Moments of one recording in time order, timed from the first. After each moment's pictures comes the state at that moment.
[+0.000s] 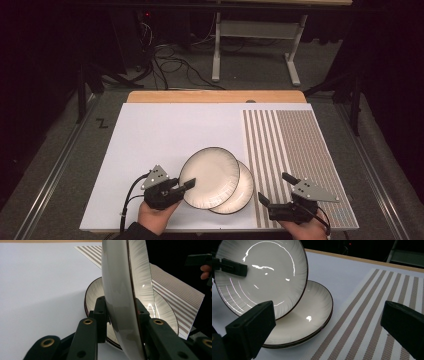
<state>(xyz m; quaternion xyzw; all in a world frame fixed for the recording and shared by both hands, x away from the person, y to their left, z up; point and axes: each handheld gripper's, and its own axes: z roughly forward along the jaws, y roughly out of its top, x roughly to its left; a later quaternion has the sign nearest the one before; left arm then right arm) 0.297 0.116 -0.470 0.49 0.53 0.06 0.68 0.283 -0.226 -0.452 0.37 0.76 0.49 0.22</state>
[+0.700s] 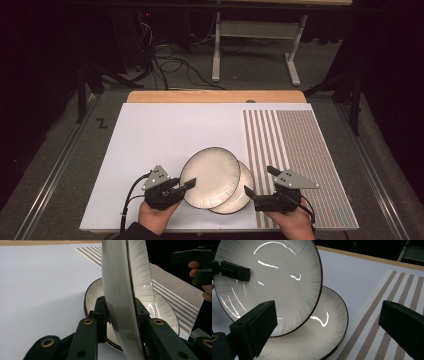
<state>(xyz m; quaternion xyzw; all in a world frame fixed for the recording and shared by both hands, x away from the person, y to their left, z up) 0.296 0.114 -0.469 0.50 0.53 0.07 0.69 0.306 -0.192 -0.451 0.35 0.77 0.49 0.20</state>
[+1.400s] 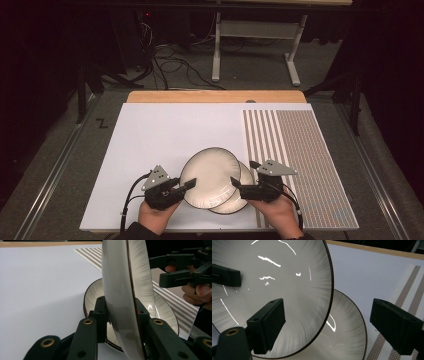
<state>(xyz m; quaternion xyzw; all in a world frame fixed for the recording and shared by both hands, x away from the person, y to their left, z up) 0.296 0.115 -0.470 0.50 0.52 0.06 0.69 0.336 -0.160 -0.464 0.36 0.78 0.48 0.17</state>
